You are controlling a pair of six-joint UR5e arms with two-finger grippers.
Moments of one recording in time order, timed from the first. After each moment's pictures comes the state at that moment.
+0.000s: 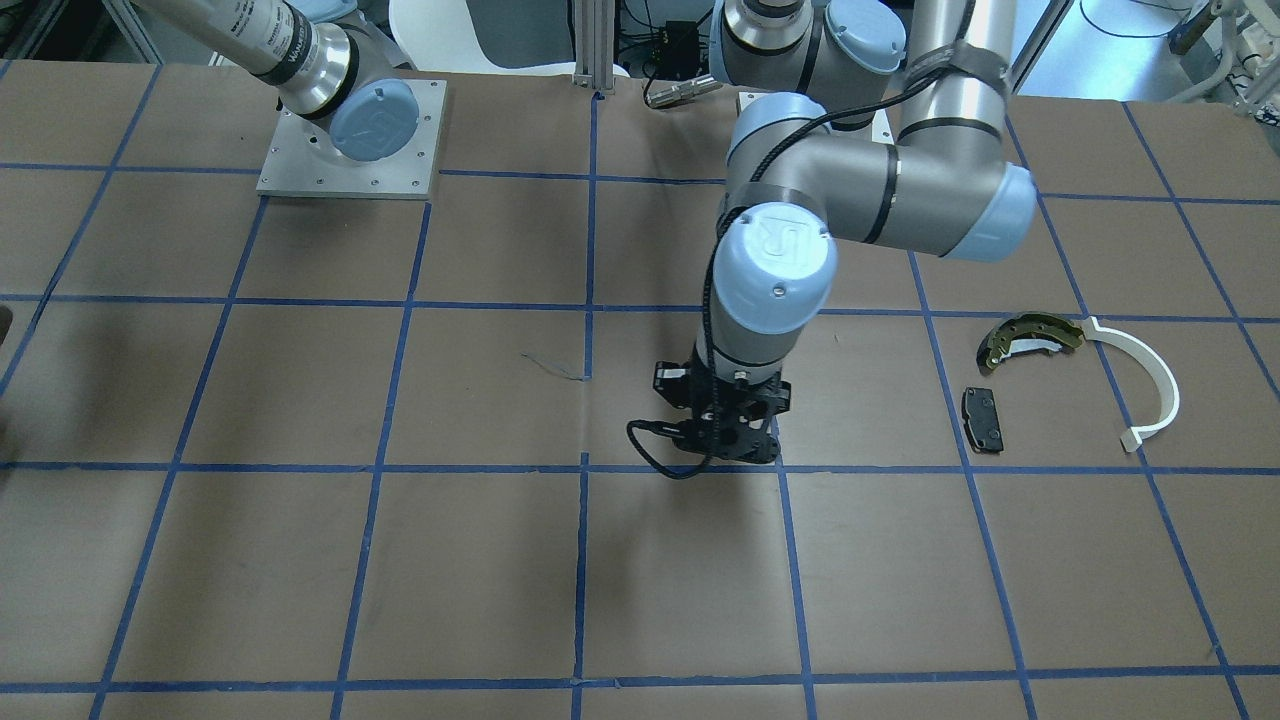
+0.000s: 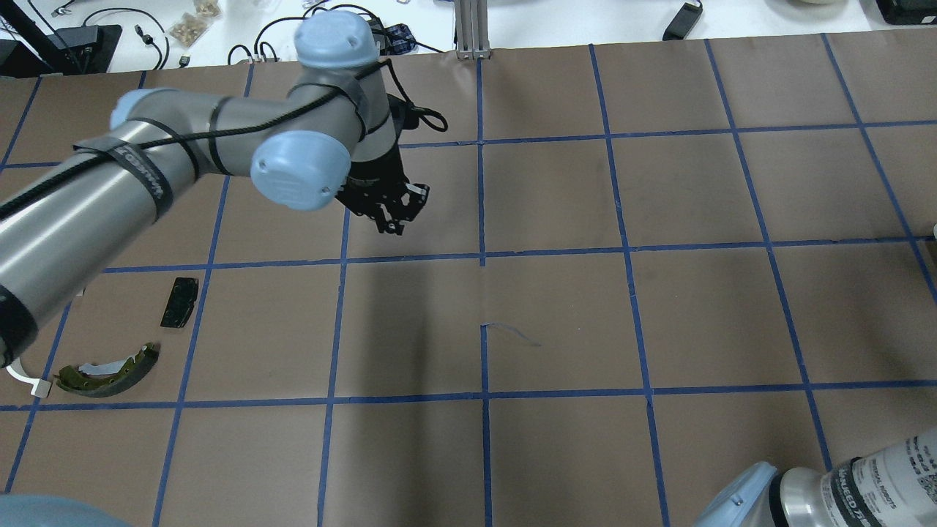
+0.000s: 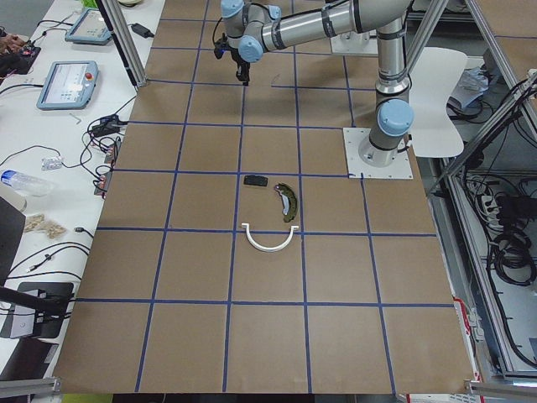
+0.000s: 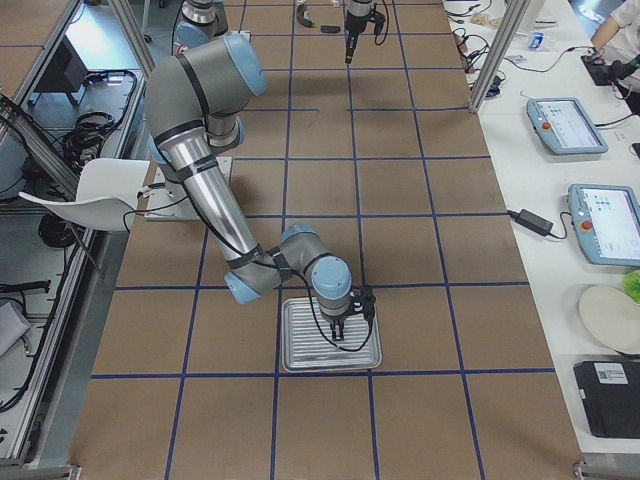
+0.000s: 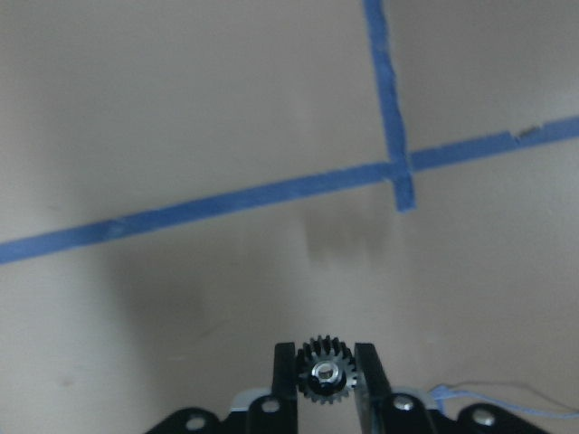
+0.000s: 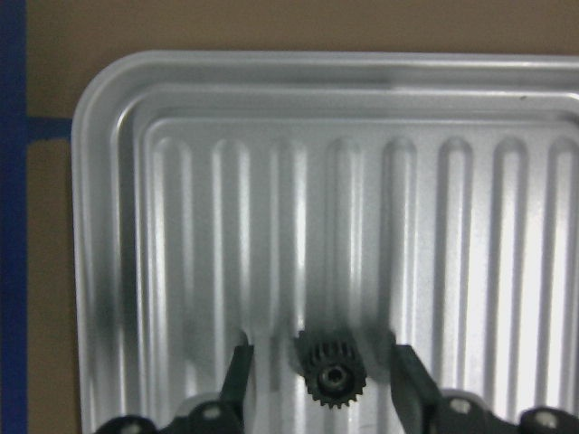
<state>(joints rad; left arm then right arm) -1.72 -1.92 -1.59 -1.32 1.57 0.02 0.57 -1.00 1.69 -2.35 -1.51 -1.06</state>
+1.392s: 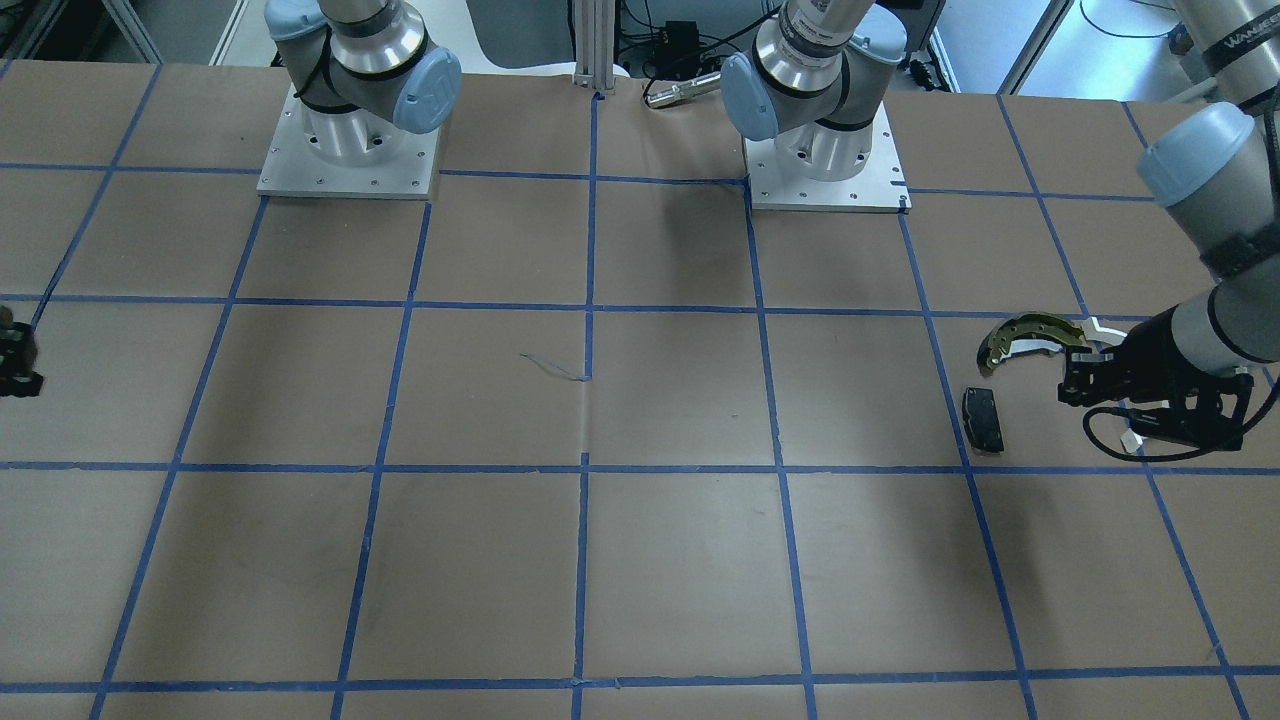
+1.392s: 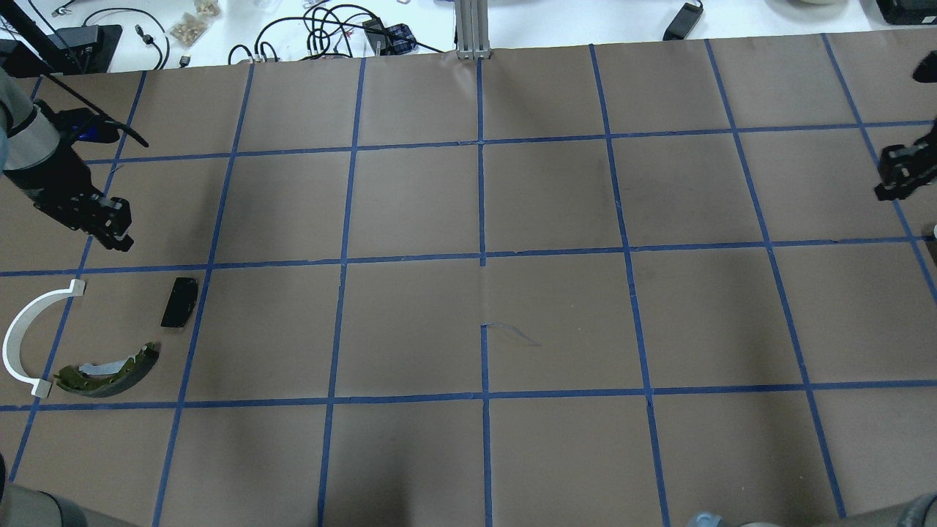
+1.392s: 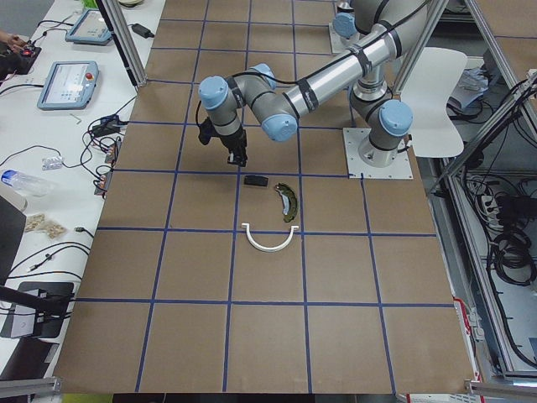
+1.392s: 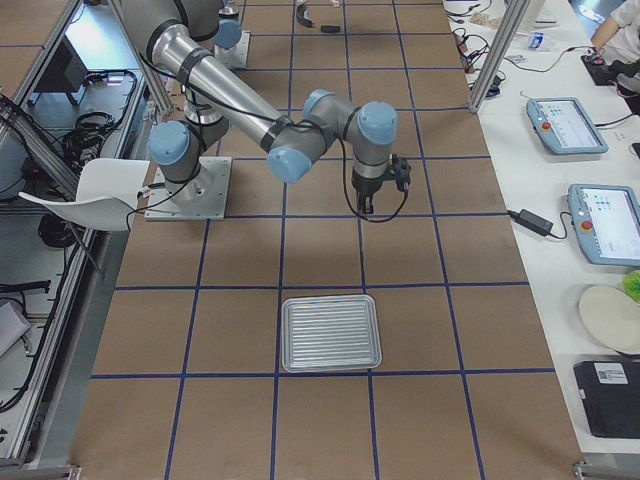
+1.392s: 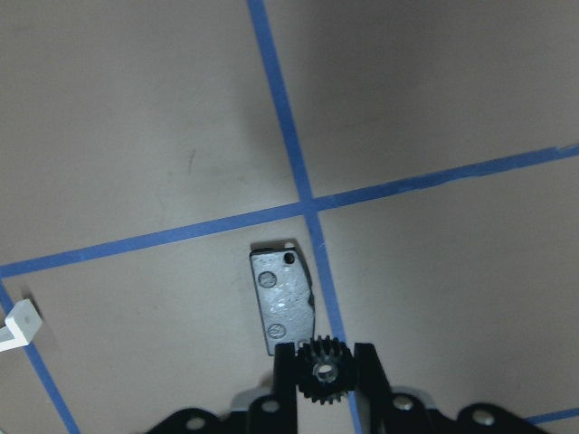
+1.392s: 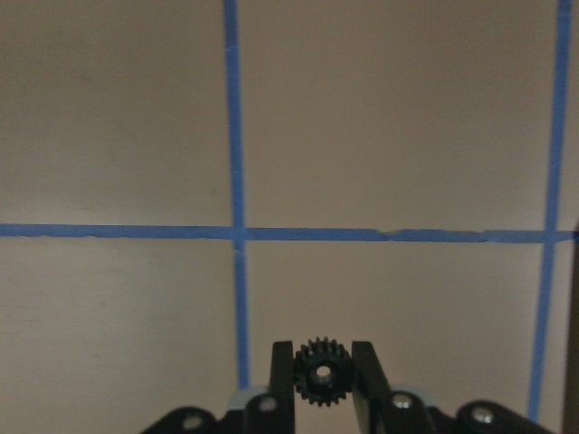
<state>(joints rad) -1.05 -1.86 -1.67 -1.34 1.66 0.71 1.07 -1.38 1.70 -1.86 -1.56 -0.50</state>
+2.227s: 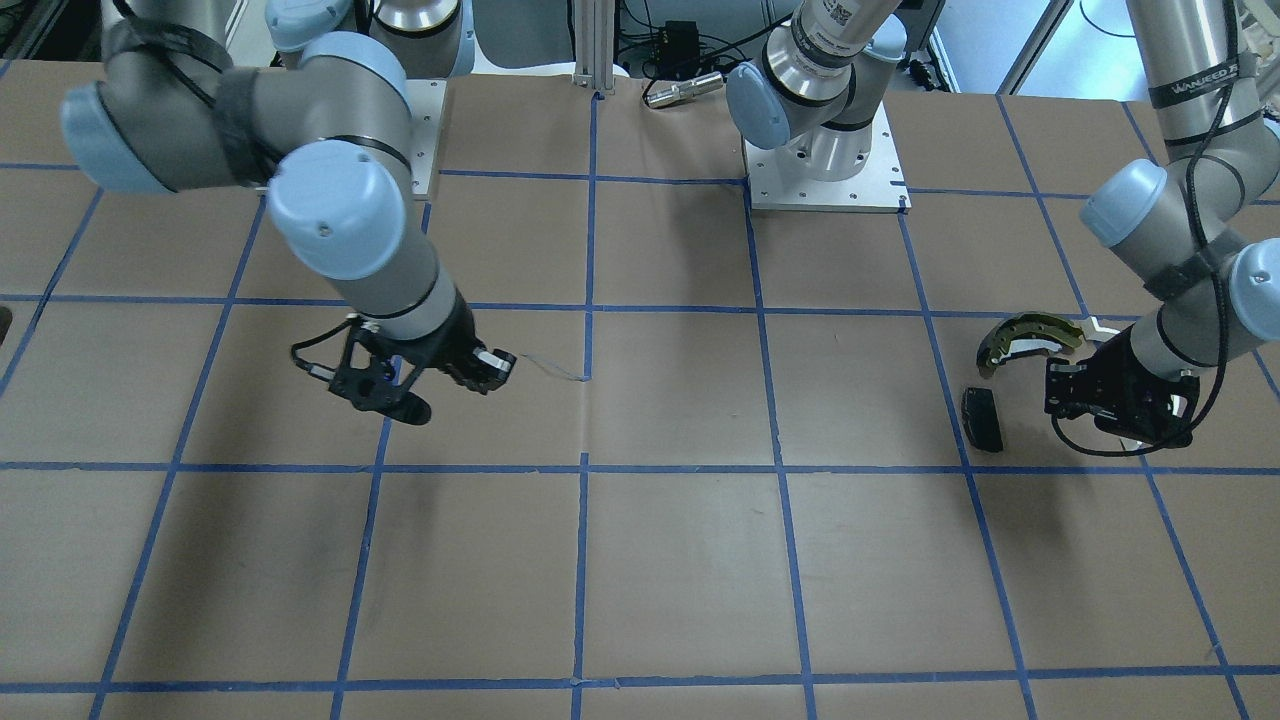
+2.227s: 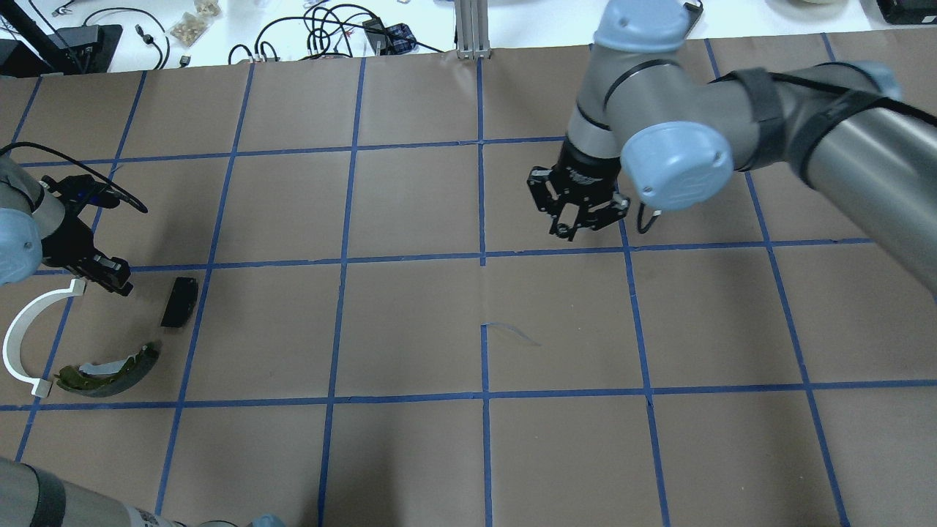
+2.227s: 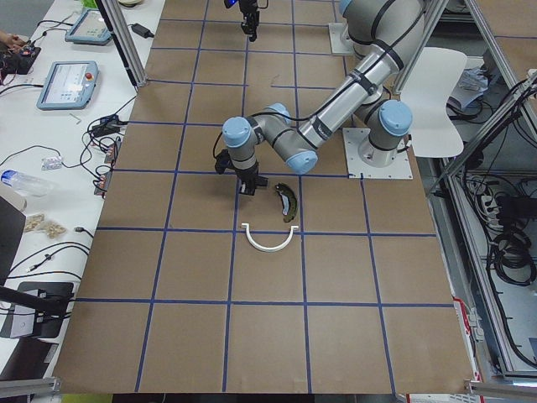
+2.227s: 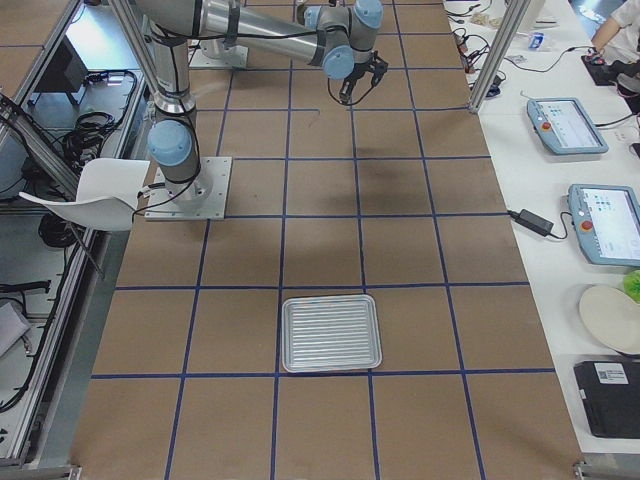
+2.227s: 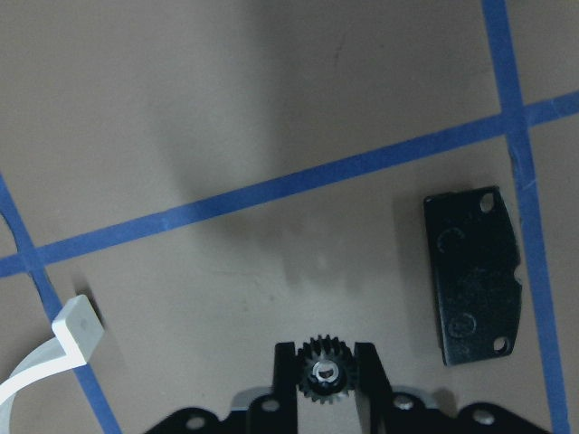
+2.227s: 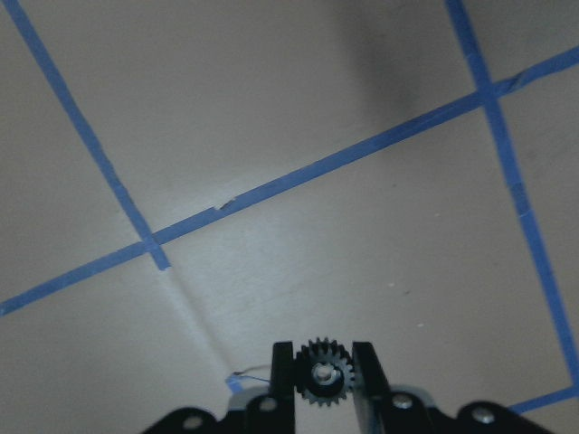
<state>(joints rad) -0.96 -1.91 -1.89 -1.00 1.66 0.89 1.77 -1.28 1.69 -1.89 -1.41 0.66</state>
